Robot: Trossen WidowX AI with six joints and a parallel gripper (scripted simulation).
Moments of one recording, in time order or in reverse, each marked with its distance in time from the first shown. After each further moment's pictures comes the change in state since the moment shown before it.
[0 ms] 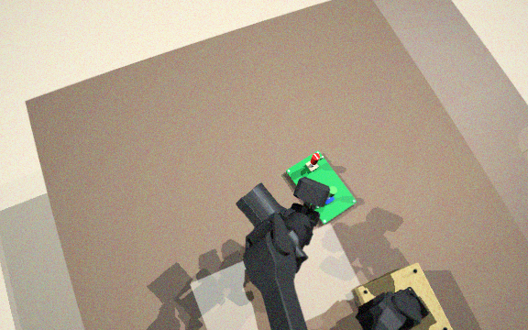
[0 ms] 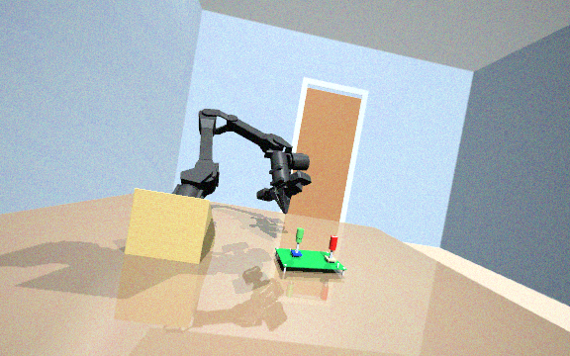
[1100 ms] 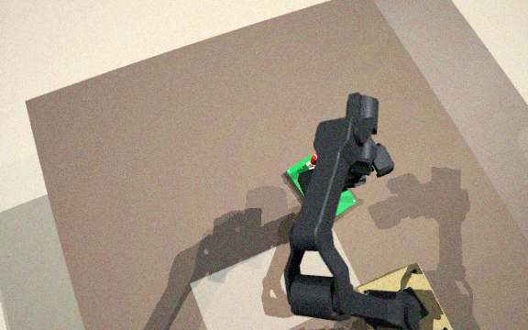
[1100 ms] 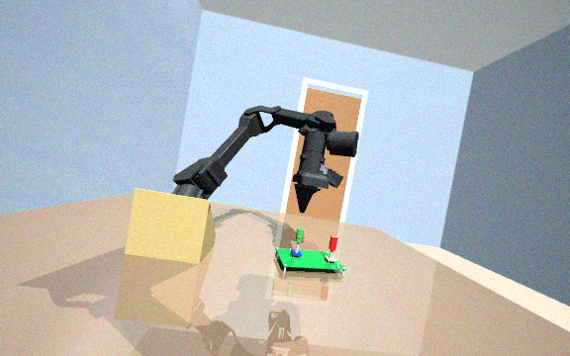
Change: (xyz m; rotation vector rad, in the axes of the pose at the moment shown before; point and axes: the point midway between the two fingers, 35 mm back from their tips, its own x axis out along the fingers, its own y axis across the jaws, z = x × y) arm 0.031 -0.101 -0.039 0.747 0.075 0.552
